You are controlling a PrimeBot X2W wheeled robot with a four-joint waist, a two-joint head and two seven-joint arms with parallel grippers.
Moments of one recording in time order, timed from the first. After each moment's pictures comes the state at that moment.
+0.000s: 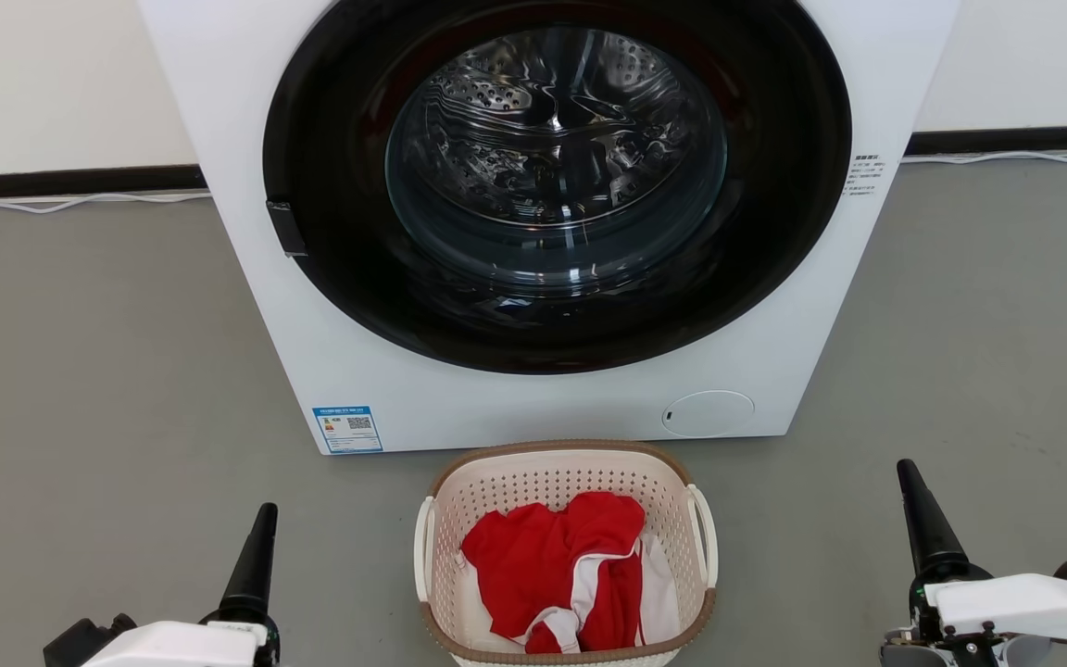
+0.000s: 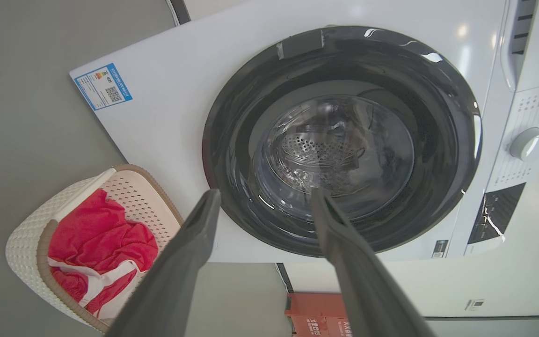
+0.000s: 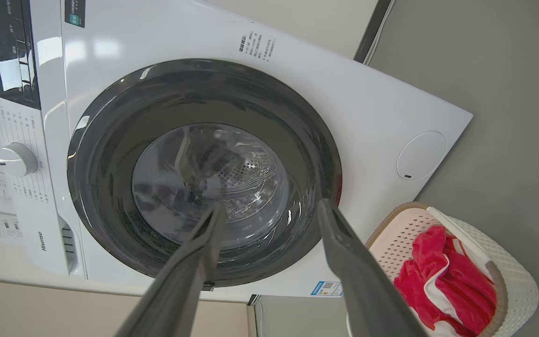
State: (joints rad) left arm -0.01 0.03 0.06 0.30 -1.36 -0.09 0.02; right arm -0.04 -0.05 -0.10 0.28 1.26 0.12 0.03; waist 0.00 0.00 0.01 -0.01
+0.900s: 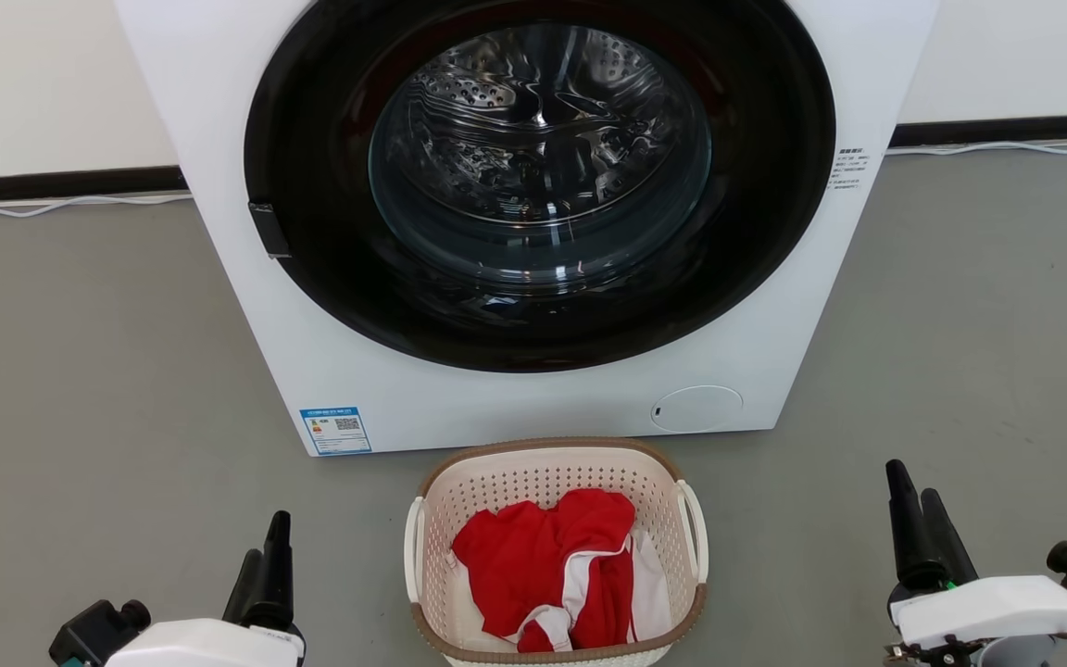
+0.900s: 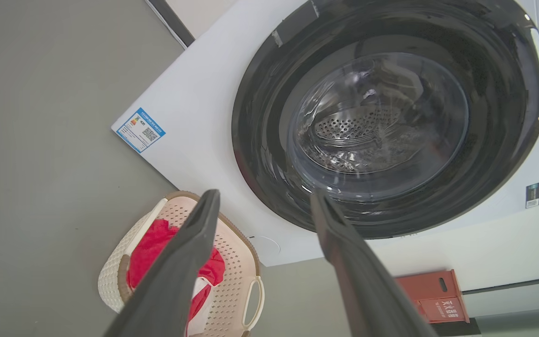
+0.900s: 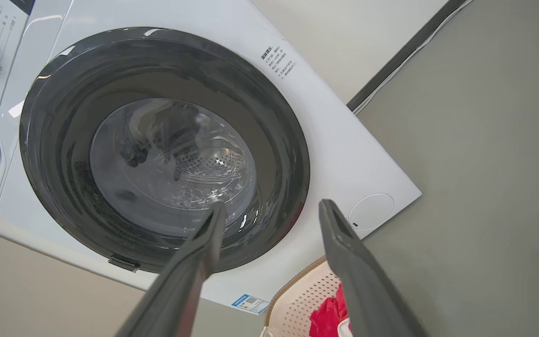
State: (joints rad) left arm 0.01 0.03 0.03 0.27 -1.03 -0.03 -0.05; right arm -0.02 -0.05 -0.10 0.26 0.85 0.12 -0.04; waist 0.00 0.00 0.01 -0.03
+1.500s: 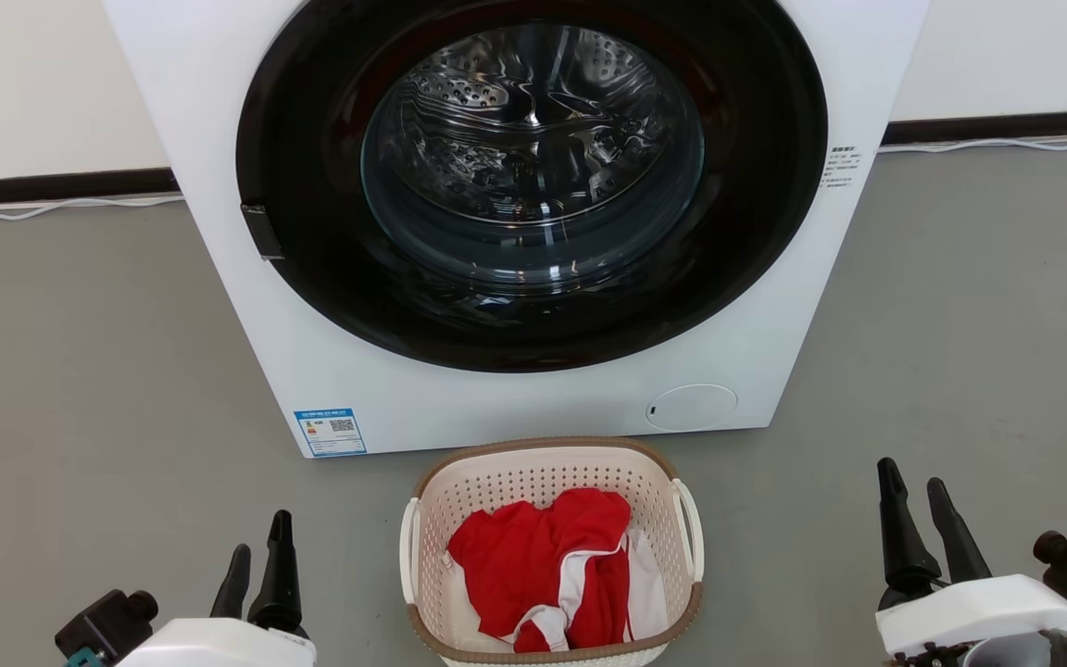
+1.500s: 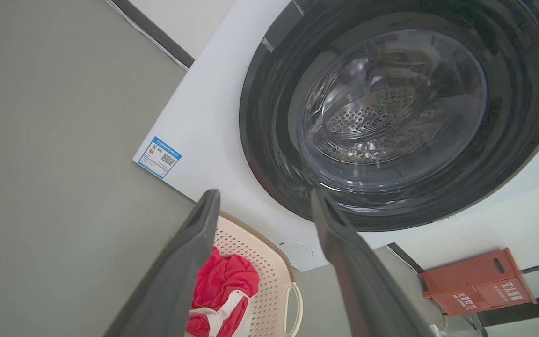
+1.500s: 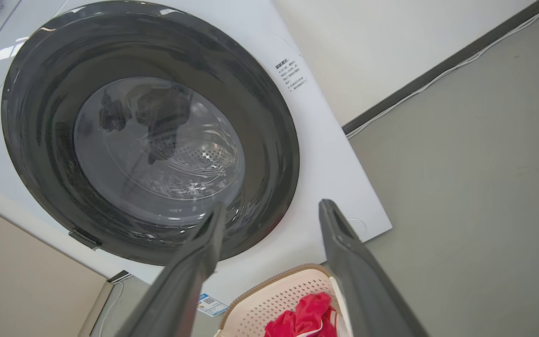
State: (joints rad) left arm 0.01 0.03 0.02 0.27 -0.83 -0.01 -0.11; right arm -0.02 -0.05 -0.09 0.26 0.61 0.12 -0.10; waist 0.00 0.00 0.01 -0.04
